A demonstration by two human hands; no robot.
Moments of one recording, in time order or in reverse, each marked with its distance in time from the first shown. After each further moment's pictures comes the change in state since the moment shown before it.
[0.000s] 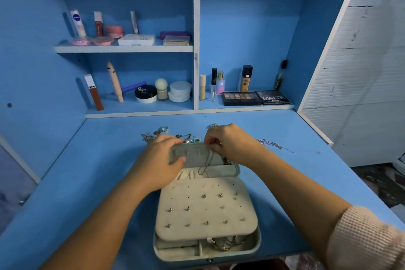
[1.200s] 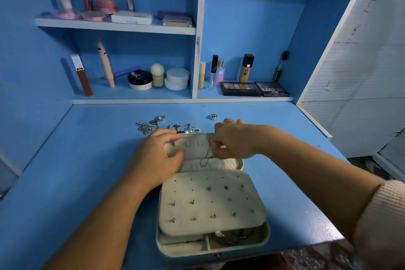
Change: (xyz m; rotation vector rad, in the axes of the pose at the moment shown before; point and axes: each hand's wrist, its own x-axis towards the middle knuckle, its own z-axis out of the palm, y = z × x) left_hand 0.002 -0.022 0.022 -0.173 0.154 0.014; right_hand -0.003 -0.025 -0.026 -0.351 -0.563 0.076
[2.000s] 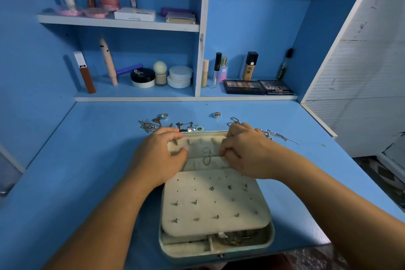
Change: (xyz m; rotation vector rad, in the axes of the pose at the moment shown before) left_hand -0.001 0.002 0.000 0.010 -0.006 -0.013; right_hand -0.027 -0.006 0.031 0.218 0.352 0.043
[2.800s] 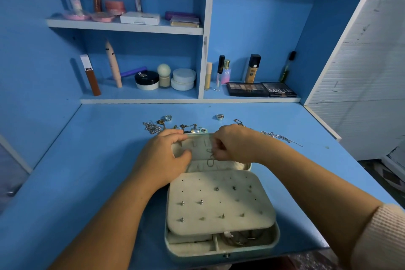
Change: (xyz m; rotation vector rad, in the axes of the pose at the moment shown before) left_hand 0.000 -0.001 -0.002 -0.001 -0.020 0.005; right_hand 0.041 -0.011 -0.003 -0.001 -0.143 0.057
